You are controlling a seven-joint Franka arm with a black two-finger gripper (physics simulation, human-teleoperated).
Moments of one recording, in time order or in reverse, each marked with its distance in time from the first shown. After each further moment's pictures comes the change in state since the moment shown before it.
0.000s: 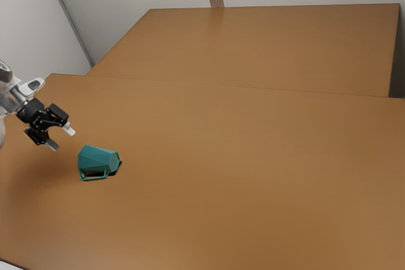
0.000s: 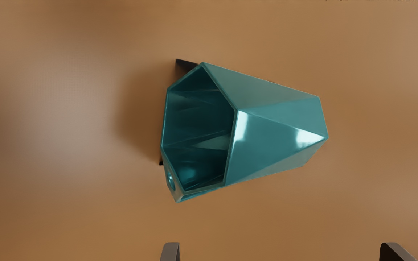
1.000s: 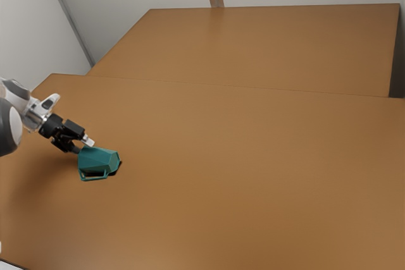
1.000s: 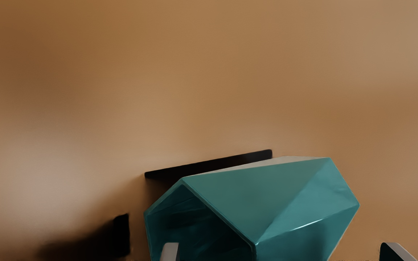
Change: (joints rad) arm -0.013 0.095 -0.012 -0.090 -0.235 0.121 0.384
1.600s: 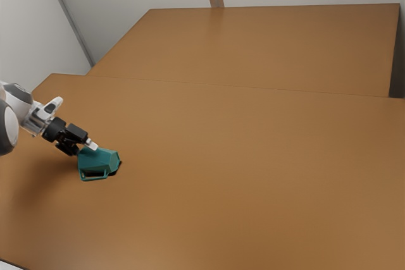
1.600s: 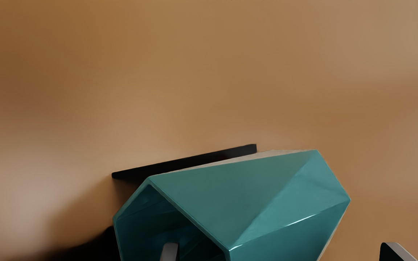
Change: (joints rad) arm -0.004 -0.029 -0.023 -0.054 -0.006 0.023 0.034
